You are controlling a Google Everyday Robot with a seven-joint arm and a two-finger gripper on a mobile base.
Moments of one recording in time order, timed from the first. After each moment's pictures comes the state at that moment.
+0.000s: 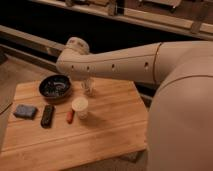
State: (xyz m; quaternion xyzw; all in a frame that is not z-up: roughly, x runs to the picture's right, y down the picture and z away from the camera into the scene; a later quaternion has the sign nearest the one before) arm -0.118 -0.050 0.726 -0.10 0.05 0.68 0.72
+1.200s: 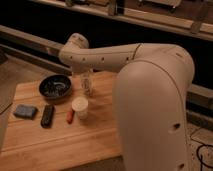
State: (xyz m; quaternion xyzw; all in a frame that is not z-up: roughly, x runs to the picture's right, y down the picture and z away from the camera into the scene) arm -0.119 -0.086 0.801 -0.10 0.07 0.64 0.76
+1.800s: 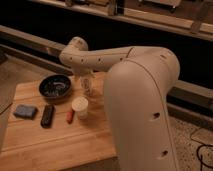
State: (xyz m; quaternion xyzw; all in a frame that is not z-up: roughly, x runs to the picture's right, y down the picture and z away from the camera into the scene) arm -0.124 -0.058 0.832 -0.12 0.11 0.62 0.77
